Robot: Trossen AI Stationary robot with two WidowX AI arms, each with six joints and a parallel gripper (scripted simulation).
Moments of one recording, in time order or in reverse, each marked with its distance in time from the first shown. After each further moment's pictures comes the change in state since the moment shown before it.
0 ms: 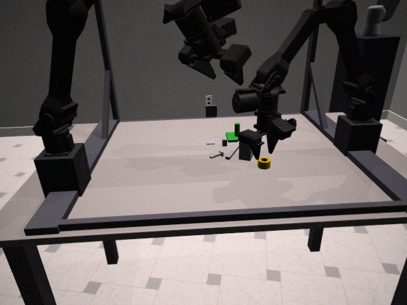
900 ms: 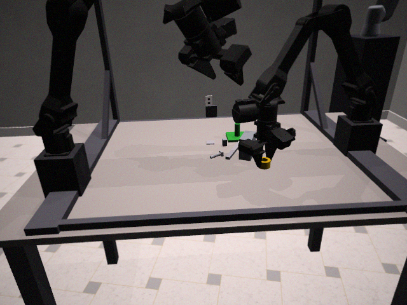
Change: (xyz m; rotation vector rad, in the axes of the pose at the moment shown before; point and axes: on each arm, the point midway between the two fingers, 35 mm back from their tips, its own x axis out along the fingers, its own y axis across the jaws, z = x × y) left arm 0.031 0.002 0.001 0.000 -0.003 0.007; right arm 0.000 0.000 0.000 0.000 0.000 0.000
